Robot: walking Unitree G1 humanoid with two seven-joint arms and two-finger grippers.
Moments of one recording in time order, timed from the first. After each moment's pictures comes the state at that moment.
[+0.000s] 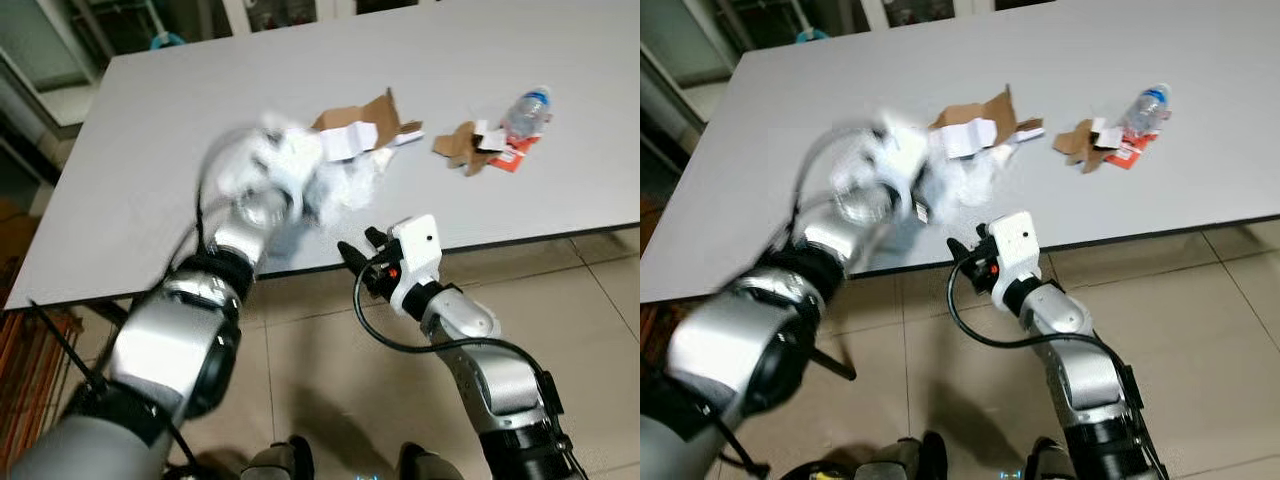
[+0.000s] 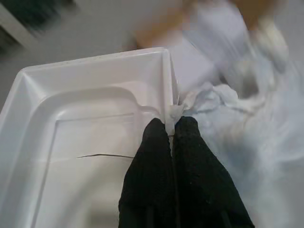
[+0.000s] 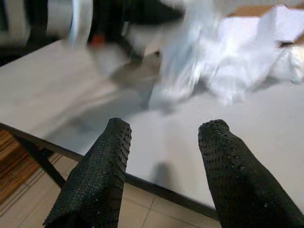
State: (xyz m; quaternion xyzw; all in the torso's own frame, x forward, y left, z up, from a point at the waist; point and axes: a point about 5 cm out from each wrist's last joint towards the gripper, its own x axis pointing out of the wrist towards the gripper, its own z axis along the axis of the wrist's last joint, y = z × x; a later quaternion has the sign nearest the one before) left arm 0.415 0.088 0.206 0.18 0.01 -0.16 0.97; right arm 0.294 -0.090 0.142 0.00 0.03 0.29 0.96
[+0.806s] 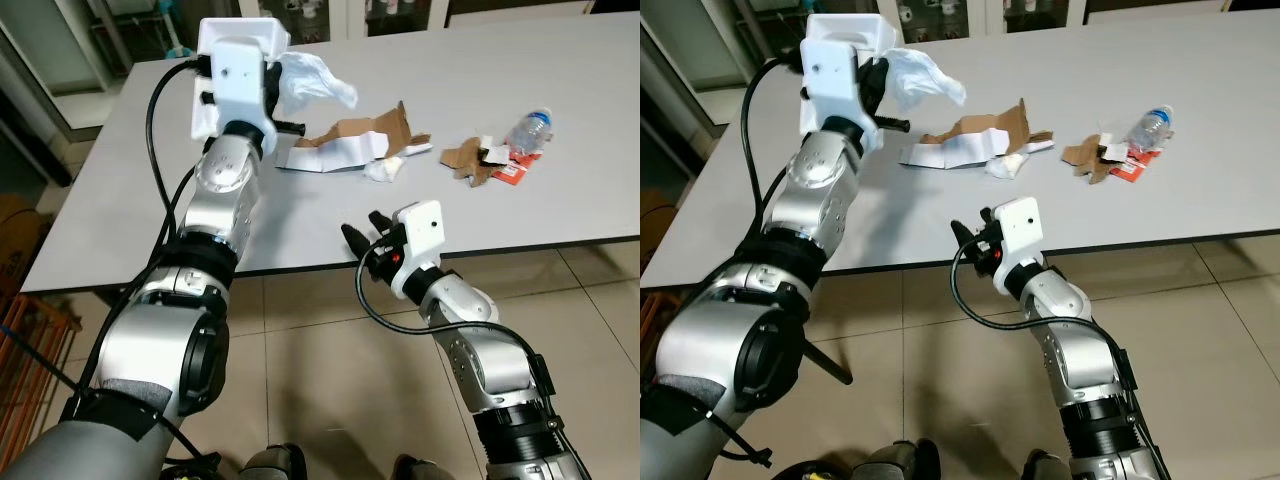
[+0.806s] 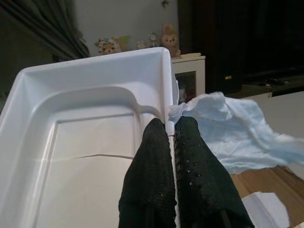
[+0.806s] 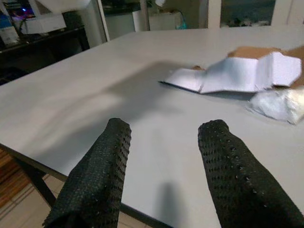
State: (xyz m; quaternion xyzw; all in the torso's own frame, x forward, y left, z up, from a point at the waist) left arm 0.413 0.114 0.260 0.01 -0.17 -0.09 0.98; right arm 0.311 -0.095 0.148 0.01 0.00 0.28 0.96
